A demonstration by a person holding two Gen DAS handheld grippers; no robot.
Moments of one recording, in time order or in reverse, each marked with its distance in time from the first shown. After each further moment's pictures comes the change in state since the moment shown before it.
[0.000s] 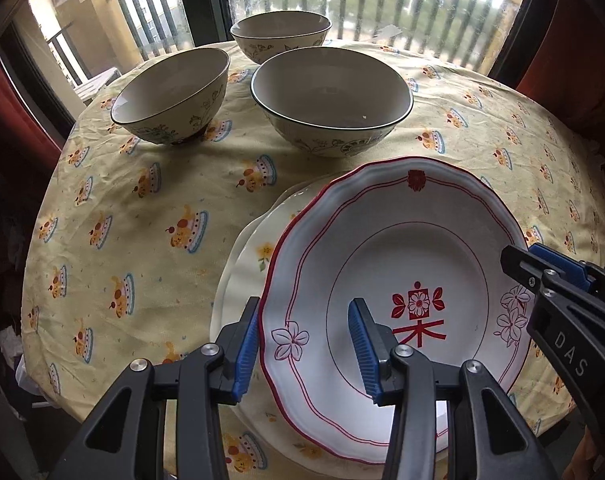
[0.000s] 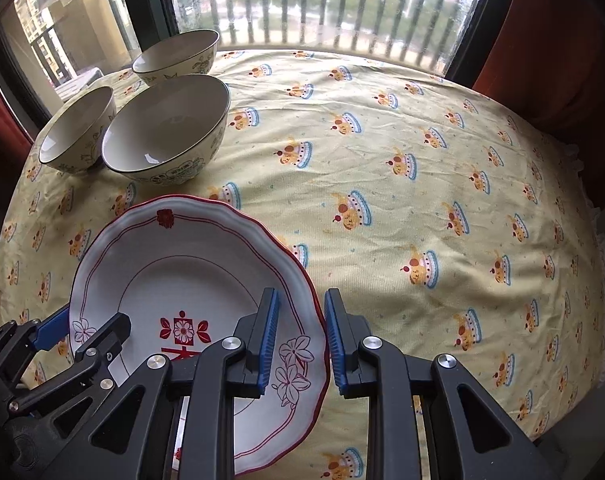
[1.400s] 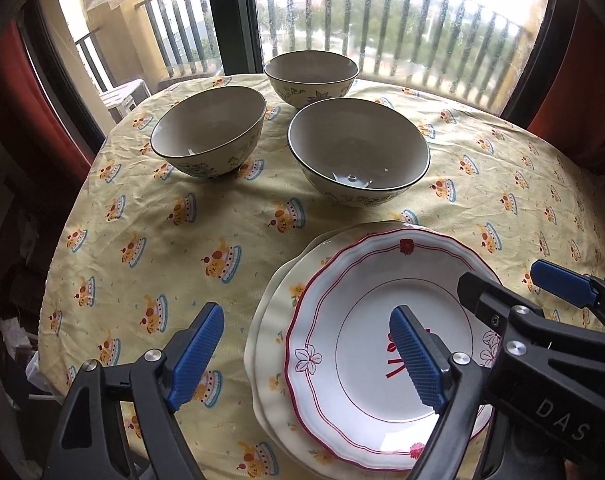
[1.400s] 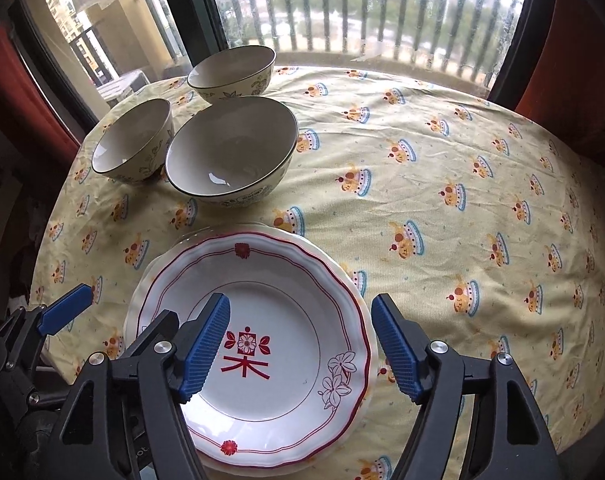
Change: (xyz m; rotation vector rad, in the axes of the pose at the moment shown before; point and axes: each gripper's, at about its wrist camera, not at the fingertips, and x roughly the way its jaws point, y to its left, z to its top) left arm -0.029 0.014 0.013 -0.065 -0.099 0.046; right arm -0.019 0.018 0.018 -0.061 -0.029 0.161
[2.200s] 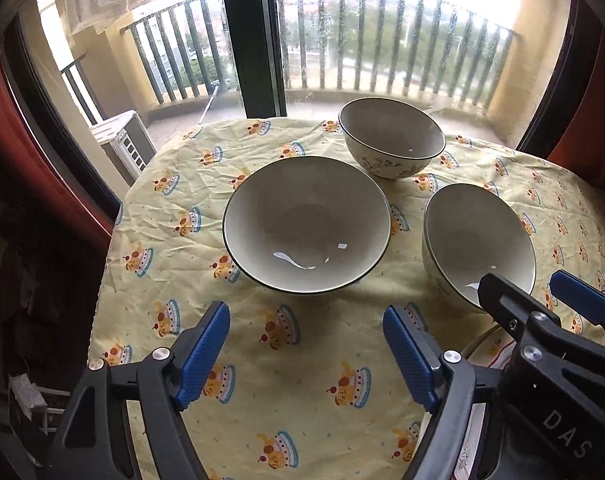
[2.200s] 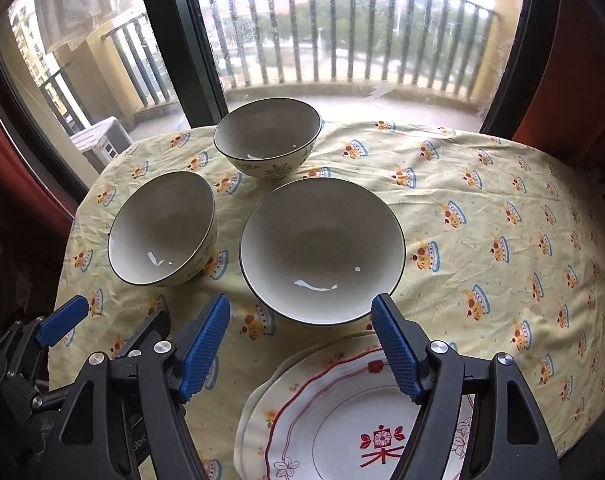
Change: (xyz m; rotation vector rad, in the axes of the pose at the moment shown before) left arm 0.040 0.110 0.097 0.098 -0.062 -0.026; right arm 0.024 0.104 0.080 0.155 -0.123 -0.103
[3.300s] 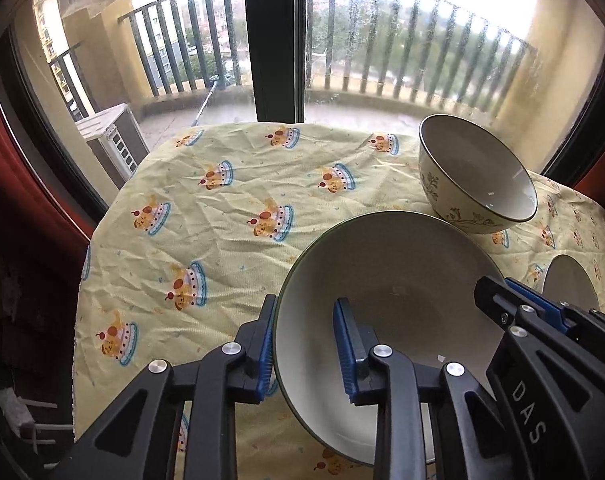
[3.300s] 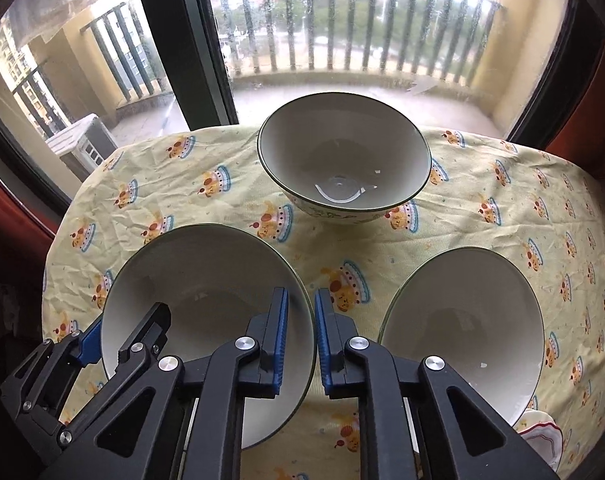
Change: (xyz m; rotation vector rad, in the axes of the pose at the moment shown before) left arm 0.080 0.049 0.052 -0.035 0.004 -0.040; right arm 0.101 0.079 0.065 0.014 0.053 -0.059
